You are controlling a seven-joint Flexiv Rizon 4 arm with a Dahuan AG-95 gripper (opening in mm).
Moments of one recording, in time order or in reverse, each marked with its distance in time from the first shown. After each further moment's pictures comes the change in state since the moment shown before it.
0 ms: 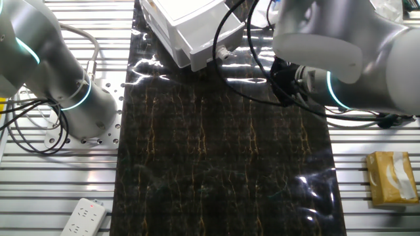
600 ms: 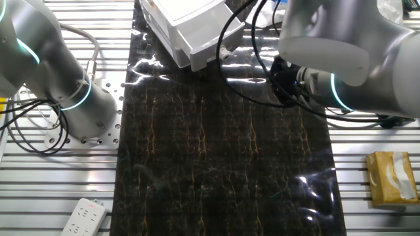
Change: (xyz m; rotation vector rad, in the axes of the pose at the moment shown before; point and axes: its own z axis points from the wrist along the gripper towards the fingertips) arm 0.002 0.001 0.001 -0.012 0.013 -0.016
